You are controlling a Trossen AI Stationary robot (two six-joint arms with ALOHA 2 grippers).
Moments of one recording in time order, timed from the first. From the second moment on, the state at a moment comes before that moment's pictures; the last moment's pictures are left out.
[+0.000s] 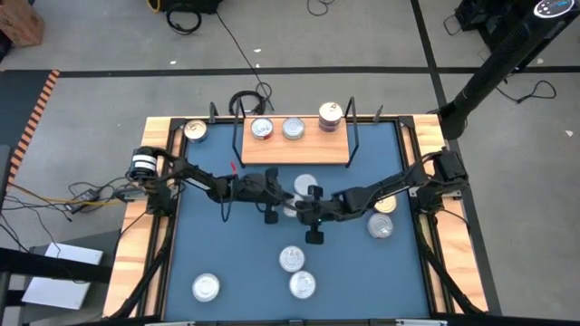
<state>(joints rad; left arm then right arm) 0.05 1.79 0.65 0.74 -0.03 0.15 0.18 1.79 1.02 -0.13 0.21 0.16</state>
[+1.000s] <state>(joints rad) 0.08 1.89 0.65 0.69 -0.01 0.12 0.14 1.79 0.94 0.00 0.17 0.18</state>
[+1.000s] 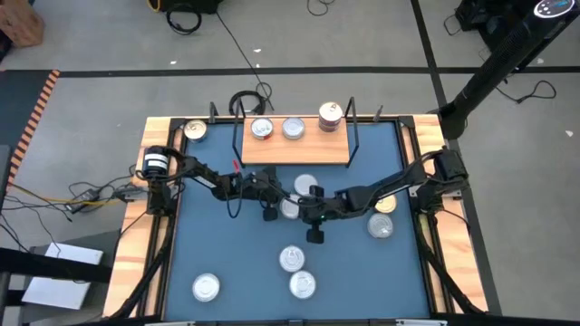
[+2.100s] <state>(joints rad) 0.03 1.89 0.65 0.66 0.02 0.12 0.26 1.76 0.71 0.23 0.45 0.44</state>
